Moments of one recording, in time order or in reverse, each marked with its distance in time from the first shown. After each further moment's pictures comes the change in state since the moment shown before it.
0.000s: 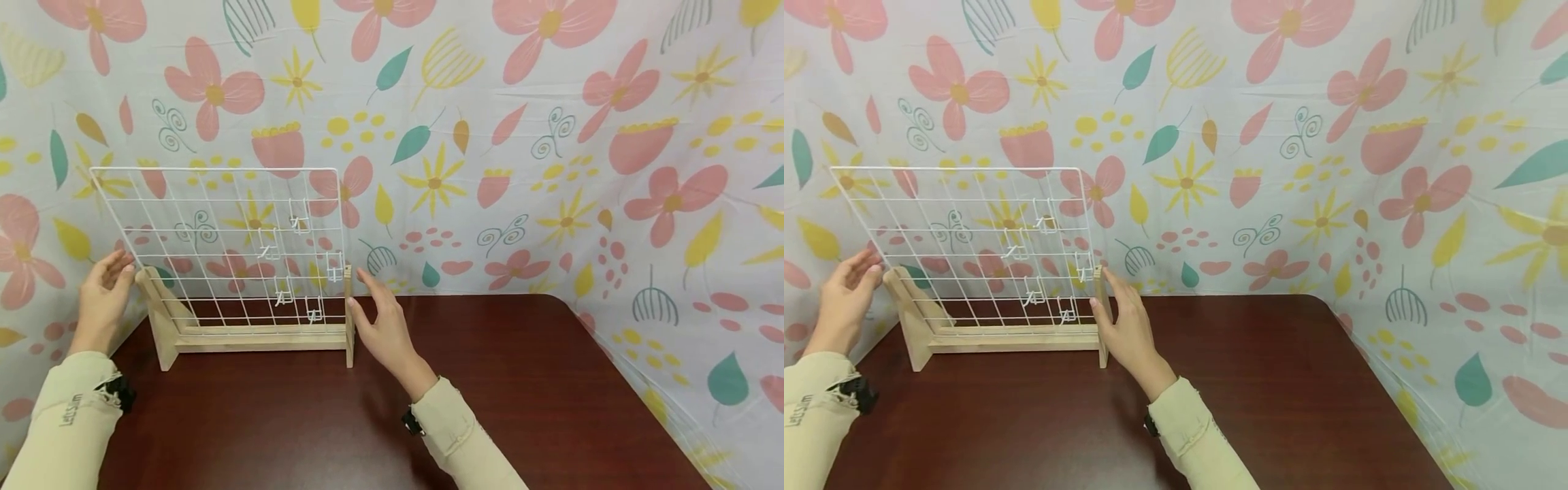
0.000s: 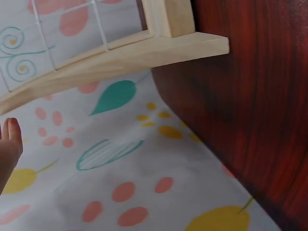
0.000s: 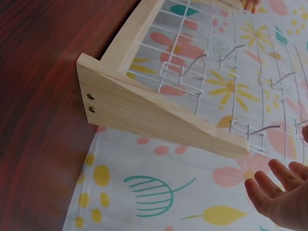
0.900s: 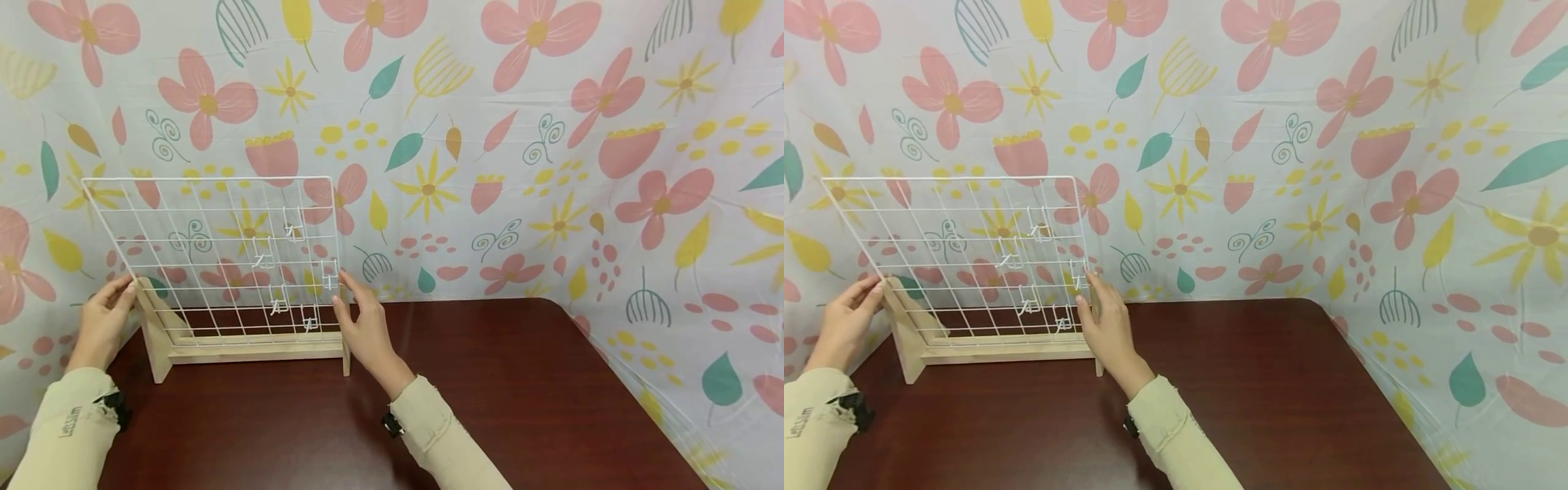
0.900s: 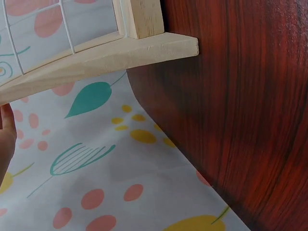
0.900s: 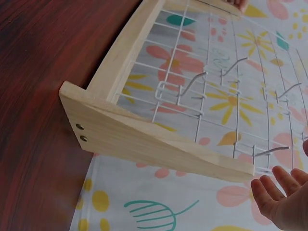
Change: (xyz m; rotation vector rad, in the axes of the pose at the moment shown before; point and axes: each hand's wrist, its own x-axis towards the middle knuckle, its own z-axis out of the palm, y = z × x) left_hand -0.003 -0.028 -0.004 -0.251 -0.093 -0.031; right_hand 0.013 -0.002 0.023 0.077 0.075 -0.006
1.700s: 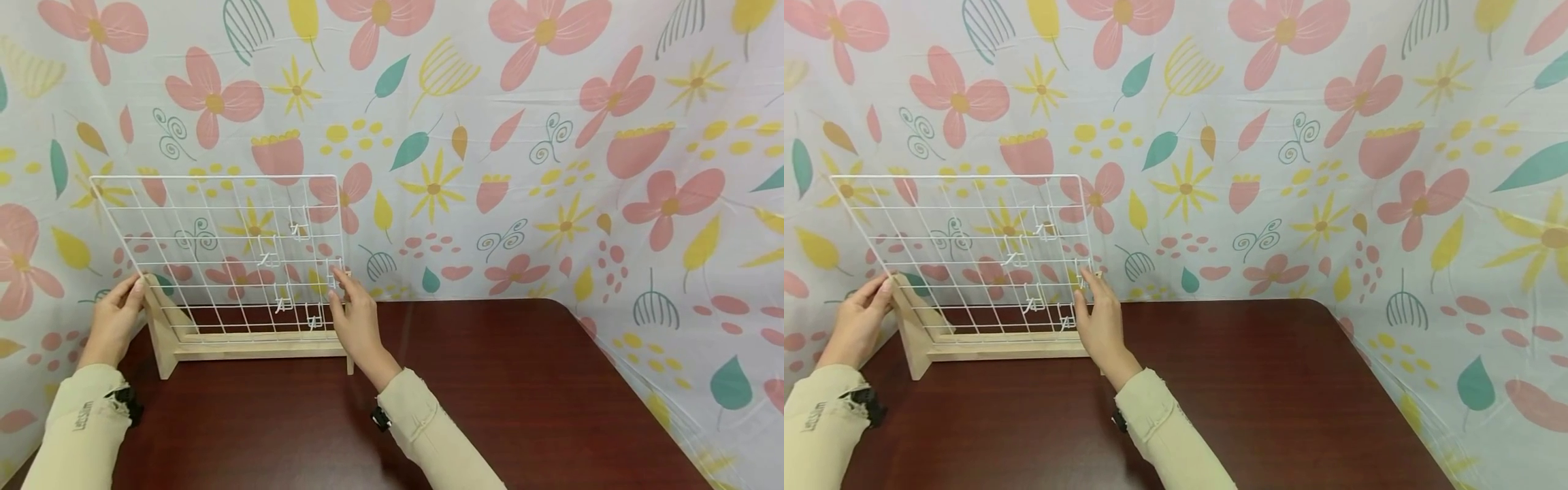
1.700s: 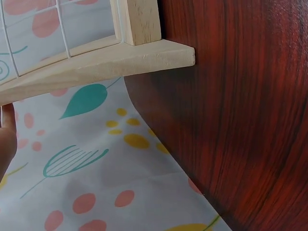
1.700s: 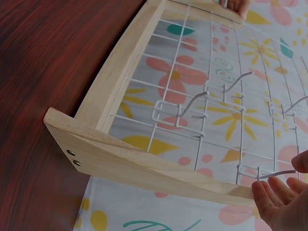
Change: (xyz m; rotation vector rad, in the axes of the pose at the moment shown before) left_hand -0.002 -0.005 -0.005 0.154 -0.036 -0.052; right_hand 0.012 -0.003 0.023 -0.061 0.064 0.049
